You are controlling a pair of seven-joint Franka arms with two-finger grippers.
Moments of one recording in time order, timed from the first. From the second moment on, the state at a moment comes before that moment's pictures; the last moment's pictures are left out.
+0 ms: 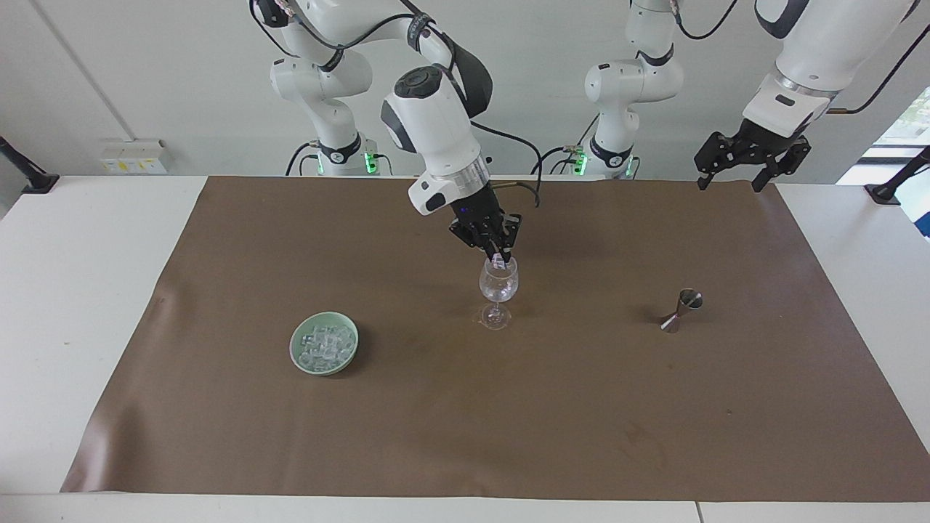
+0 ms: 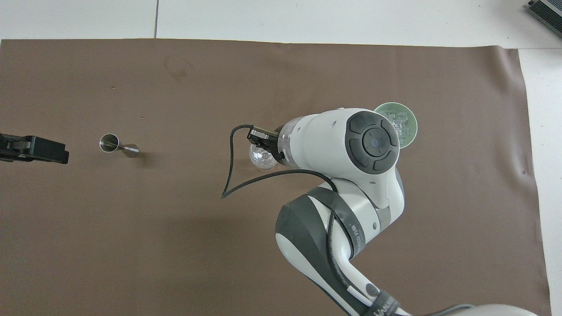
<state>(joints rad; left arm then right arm) 0.06 -0.09 -0.12 -1.63 -0.02 1.53 0.03 0.15 0.25 0.46 -1.71 0.13 2.30 0.87</state>
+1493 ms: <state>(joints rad) 0.06 -0.10 -0.10 -1.62 -0.02 1.52 0.03 0.15 0.25 0.46 -1.72 0.13 2.30 0.87</state>
